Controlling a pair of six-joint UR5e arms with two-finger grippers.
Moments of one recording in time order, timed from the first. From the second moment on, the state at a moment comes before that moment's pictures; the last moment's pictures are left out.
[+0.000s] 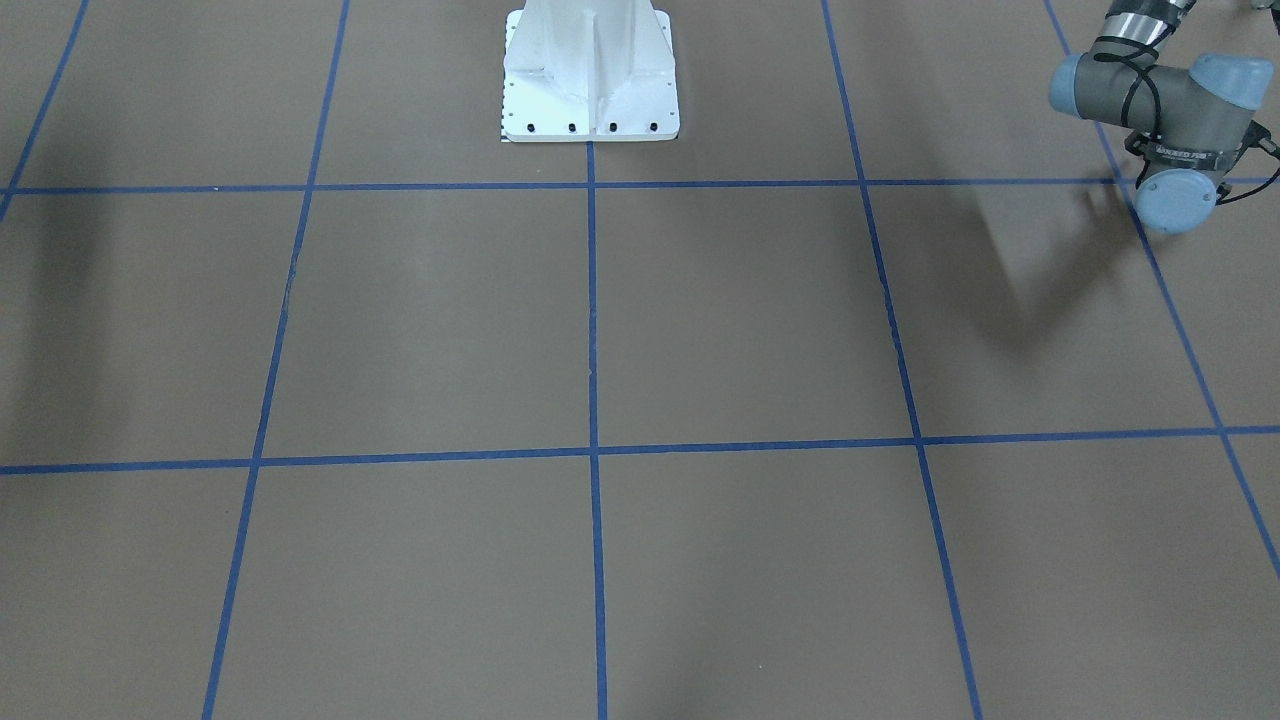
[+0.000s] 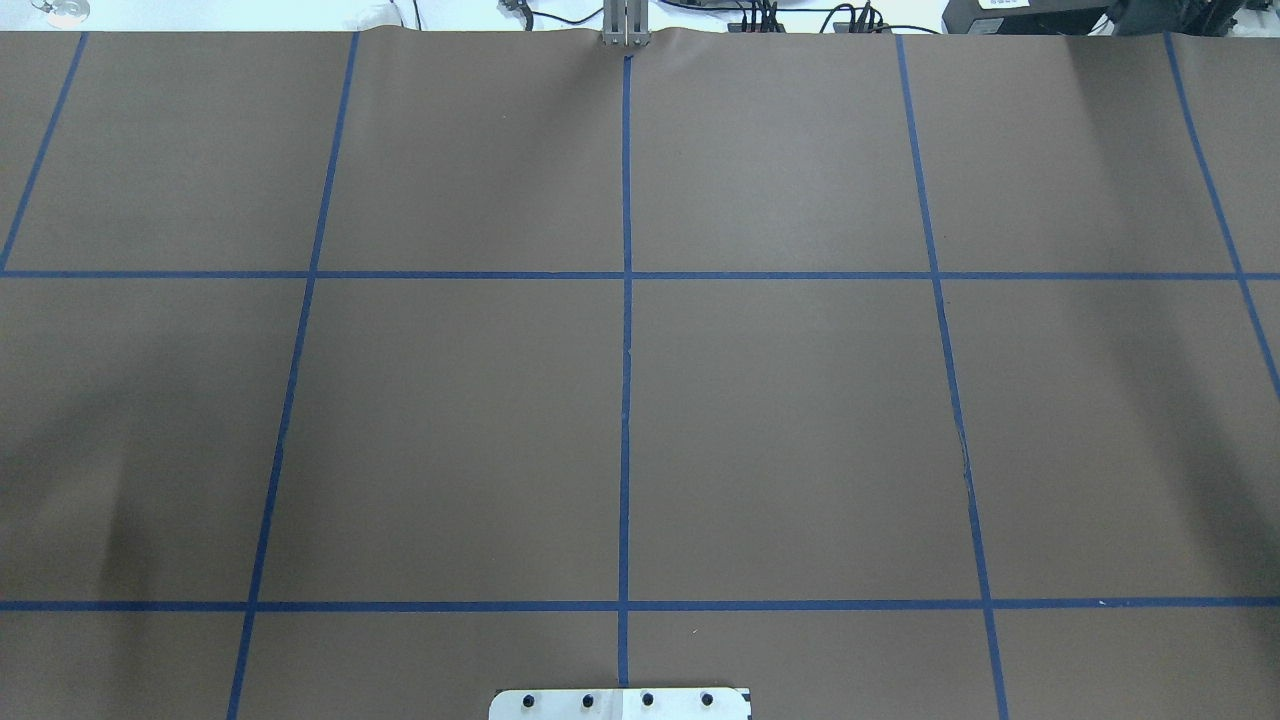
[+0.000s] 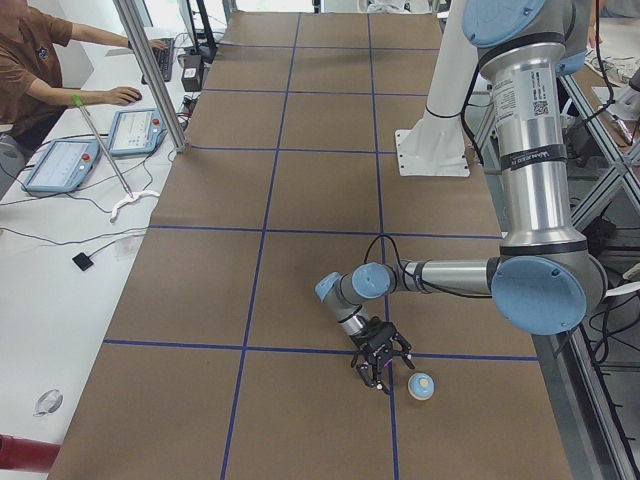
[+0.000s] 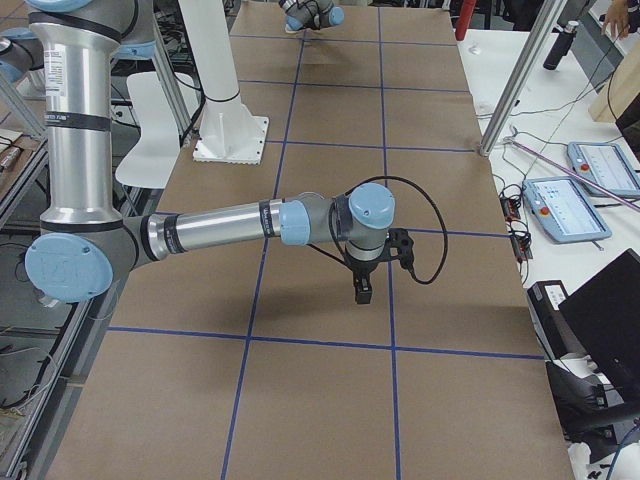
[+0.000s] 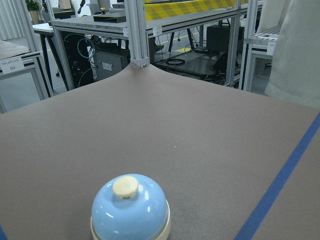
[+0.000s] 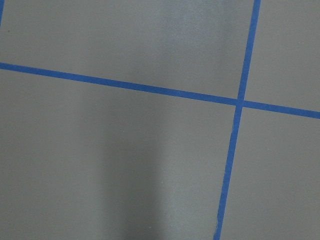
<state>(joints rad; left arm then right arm) -0.75 -1.37 -1.56 -1.22 -1.97 -2.72 1.47 -1.61 1.81 -1.66 2.38 0.00</state>
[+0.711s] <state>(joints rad) -0.73 -1.36 -1.53 -1.20 -2.00 -2.74 1.47 -1.61 1.81 -1.66 2.38 0.00</state>
